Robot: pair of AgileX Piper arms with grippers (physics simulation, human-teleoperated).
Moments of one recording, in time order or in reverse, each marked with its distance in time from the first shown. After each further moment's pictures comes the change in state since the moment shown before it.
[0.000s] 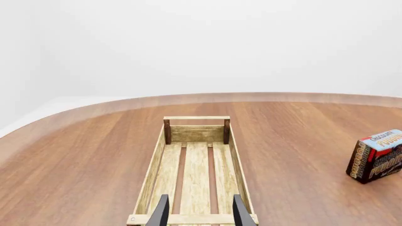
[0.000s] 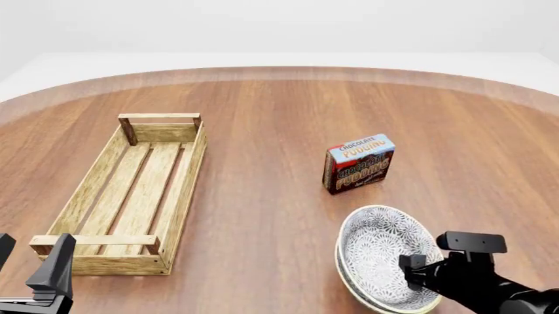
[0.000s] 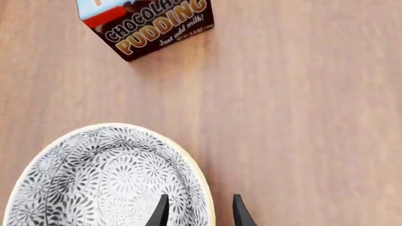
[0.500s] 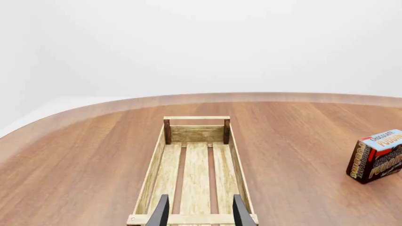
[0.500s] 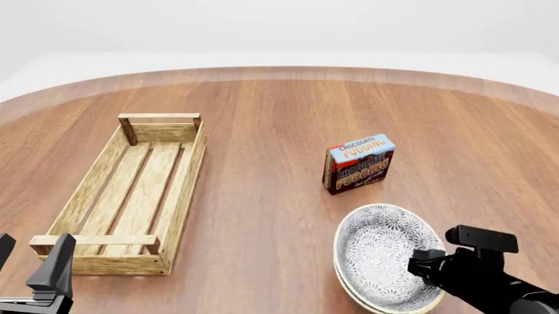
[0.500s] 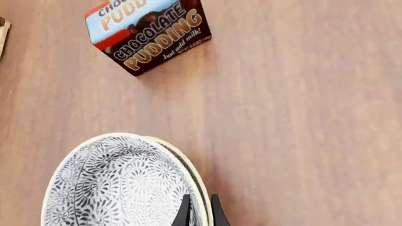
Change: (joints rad) left arm 0.000 0.000 0.000 0.000 0.000; right arm 0.022 -0.117 -0.018 0.091 0.017
